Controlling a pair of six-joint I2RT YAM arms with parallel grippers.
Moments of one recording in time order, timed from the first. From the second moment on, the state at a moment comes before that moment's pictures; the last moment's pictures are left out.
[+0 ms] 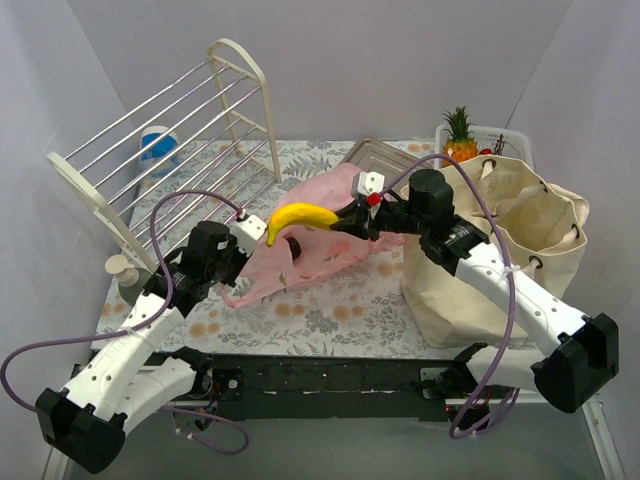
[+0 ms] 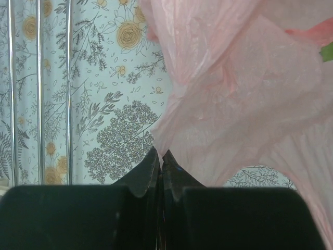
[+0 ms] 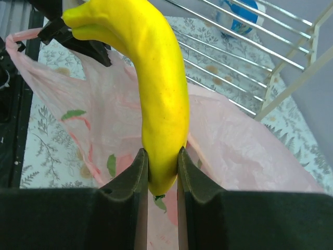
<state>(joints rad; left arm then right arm) -0.48 0.87 0.81 -0.65 -0.06 0.29 0.64 1.20 1.05 -0.05 -0.72 -0.39</state>
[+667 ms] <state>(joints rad) -0.49 1.13 1.39 -0.56 0.14 0.22 0.38 1.50 1.41 0.13 -0.71 0.09</state>
